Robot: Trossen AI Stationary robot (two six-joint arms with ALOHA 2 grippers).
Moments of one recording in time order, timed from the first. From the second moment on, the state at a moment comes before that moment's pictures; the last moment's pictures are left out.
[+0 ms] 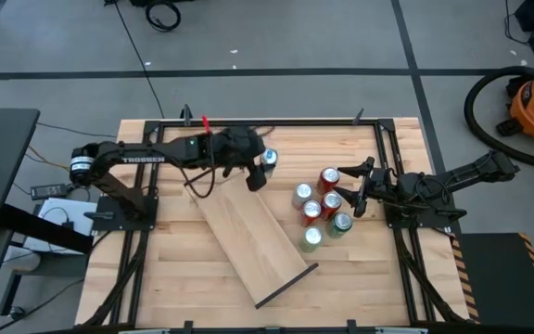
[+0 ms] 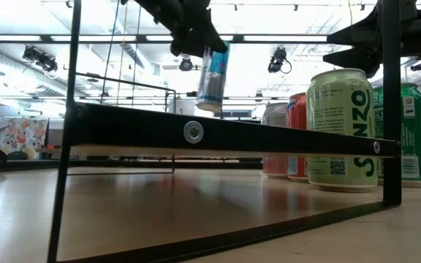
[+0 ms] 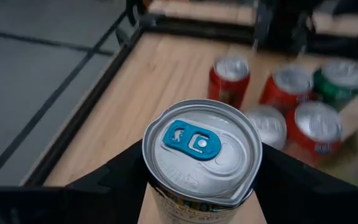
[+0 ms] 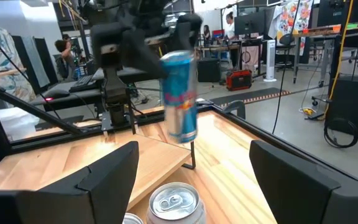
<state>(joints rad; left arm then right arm) 0.14 1.50 1.27 -0.33 -0.19 -0.02 0.26 0.43 0.14 0.33 0.59 0.08</state>
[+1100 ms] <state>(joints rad) -0.25 1.10 0.78 -0.27 -0.69 -0.46 0.26 0.50 0.14 0.45 0.61 0.05</state>
